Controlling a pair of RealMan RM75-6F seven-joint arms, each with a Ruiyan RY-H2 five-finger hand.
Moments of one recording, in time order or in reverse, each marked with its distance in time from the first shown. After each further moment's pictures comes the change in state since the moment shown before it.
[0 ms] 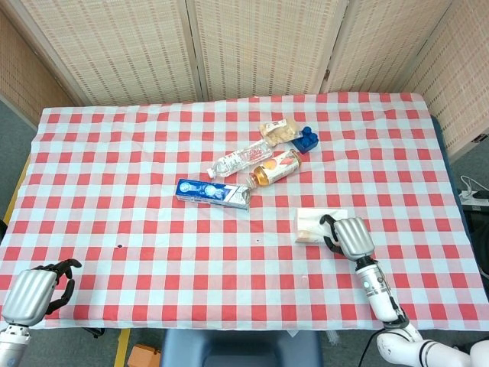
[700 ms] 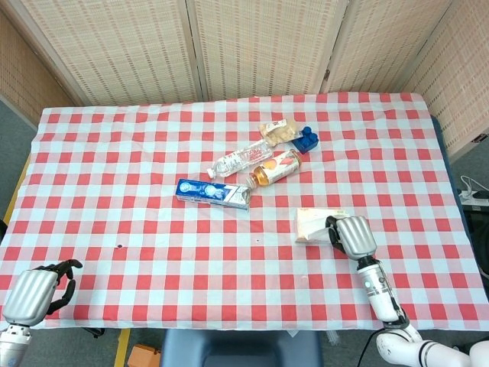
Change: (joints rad) left arm -0.001 -0.001 0.000 -0.003 -0.002 -0.006 0.004; right arm -0.002 -0.002 0.000 0.003 0.007 0.029 -0.010
